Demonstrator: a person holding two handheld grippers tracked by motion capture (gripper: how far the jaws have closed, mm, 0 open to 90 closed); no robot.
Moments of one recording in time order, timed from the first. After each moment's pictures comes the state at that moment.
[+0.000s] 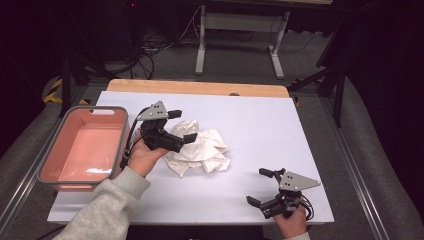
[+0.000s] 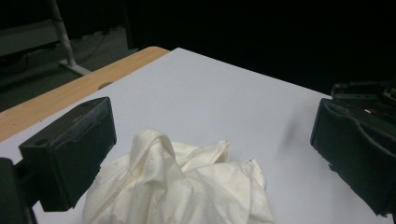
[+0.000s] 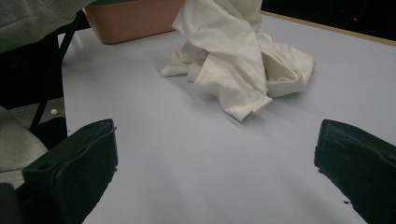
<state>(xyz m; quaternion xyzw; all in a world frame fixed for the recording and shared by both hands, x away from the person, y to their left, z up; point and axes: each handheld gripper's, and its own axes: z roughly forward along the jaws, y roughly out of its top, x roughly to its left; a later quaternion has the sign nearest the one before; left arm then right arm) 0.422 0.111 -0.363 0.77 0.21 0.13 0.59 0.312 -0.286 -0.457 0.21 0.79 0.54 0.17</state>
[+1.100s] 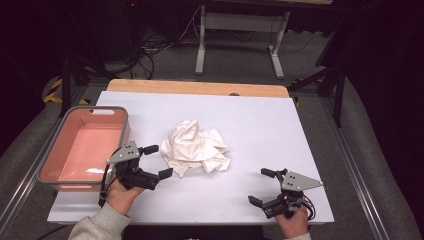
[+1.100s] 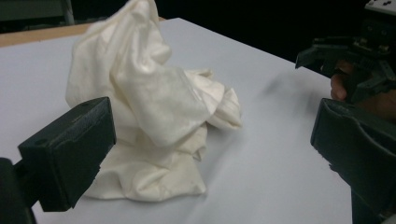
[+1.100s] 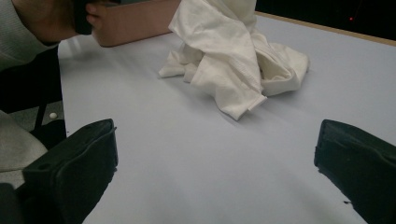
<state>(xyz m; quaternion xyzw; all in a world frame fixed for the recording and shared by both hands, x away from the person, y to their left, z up) 0.356 0.165 -0.448 0.74 0.26 0.09 0.61 0.311 -0.291 -0.457 0.22 0.79 0.55 0.17</state>
